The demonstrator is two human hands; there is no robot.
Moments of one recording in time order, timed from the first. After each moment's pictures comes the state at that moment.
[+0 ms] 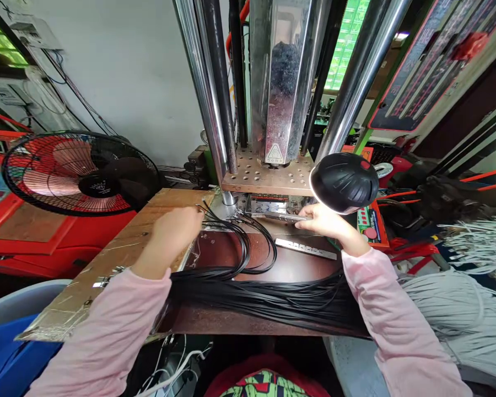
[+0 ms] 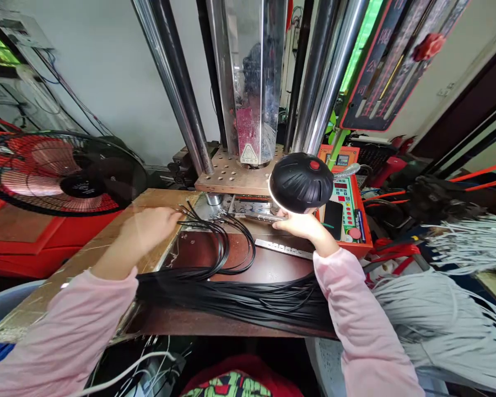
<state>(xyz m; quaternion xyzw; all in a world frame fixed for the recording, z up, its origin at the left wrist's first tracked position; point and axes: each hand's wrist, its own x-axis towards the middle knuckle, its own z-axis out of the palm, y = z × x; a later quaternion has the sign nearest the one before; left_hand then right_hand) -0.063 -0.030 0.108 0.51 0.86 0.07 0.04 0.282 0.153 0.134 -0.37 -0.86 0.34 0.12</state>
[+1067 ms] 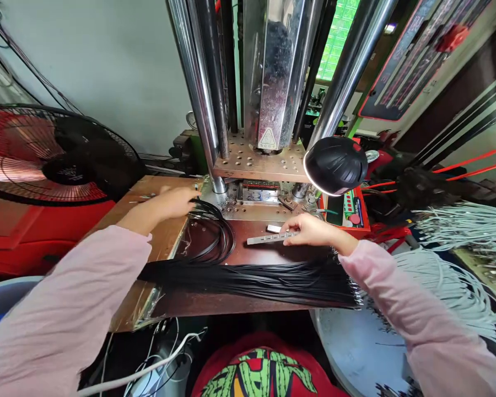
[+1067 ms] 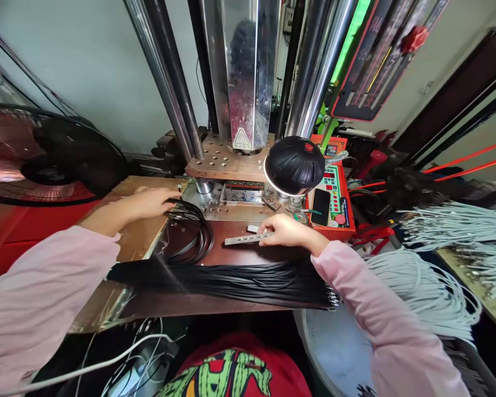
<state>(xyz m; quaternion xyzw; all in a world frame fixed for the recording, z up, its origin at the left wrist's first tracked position) -0.098 0.005 0.106 0.62 0.78 0.04 0.09 0.295 0.114 0.115 -0.24 -0.90 0.35 0.01</state>
